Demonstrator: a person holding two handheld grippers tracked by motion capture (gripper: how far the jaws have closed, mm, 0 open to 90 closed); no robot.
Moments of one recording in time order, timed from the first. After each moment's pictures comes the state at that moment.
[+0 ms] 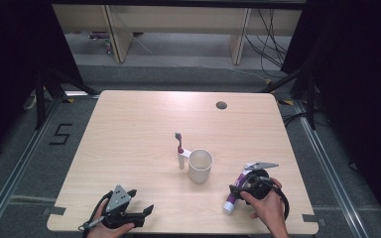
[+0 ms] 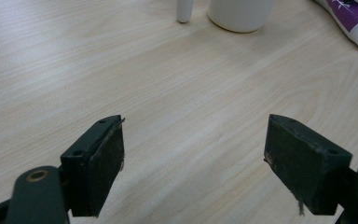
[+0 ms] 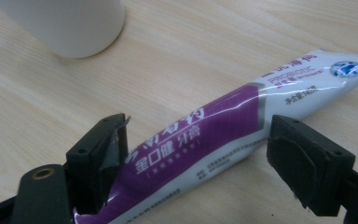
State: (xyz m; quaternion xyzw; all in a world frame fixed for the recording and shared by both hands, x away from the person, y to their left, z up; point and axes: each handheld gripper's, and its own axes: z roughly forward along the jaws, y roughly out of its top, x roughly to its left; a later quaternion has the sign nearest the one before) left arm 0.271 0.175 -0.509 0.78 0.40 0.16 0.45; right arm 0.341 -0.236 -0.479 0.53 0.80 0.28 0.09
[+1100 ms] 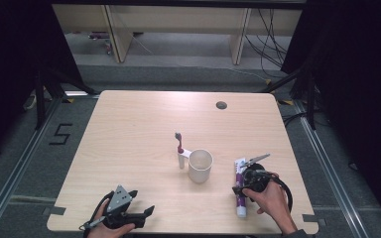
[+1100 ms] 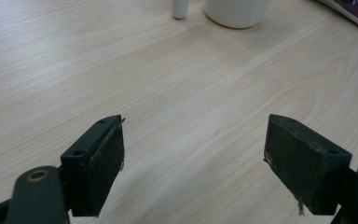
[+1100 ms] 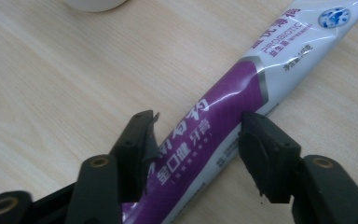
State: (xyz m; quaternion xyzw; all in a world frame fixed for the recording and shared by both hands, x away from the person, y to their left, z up) left arm 0.271 0.173 -0.510 0.79 0.40 0.15 0.44; right arm 0.361 -0.236 -0.469 0.46 0.86 0.21 0.05
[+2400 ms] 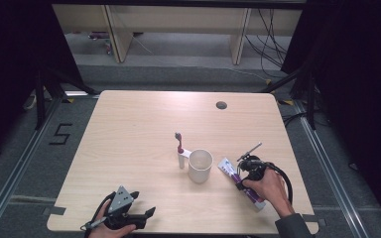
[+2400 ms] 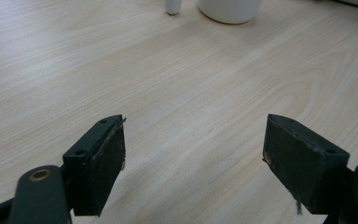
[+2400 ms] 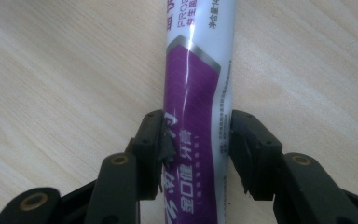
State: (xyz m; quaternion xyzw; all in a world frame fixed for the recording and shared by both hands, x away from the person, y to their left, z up) left arm 0.270 0.170 -0.513 0.79 0.40 0.15 0.45; right arm 0.391 -0.231 -0.469 0.48 0.87 0.12 0.02
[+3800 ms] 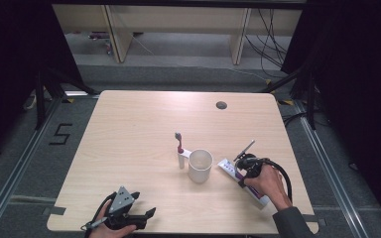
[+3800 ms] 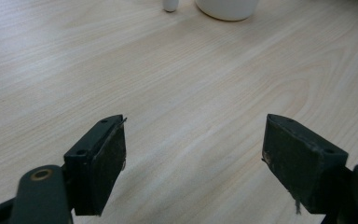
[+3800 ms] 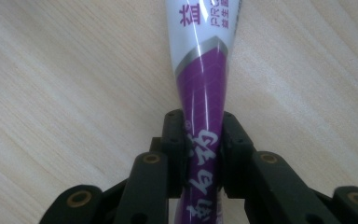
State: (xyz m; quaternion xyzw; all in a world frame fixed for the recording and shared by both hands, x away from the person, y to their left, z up) left arm 0.271 0.170 -0.514 0.80 0.39 0.14 0.44; right arm 0.405 -0.229 -0.472 0.41 0.91 0.08 0.02
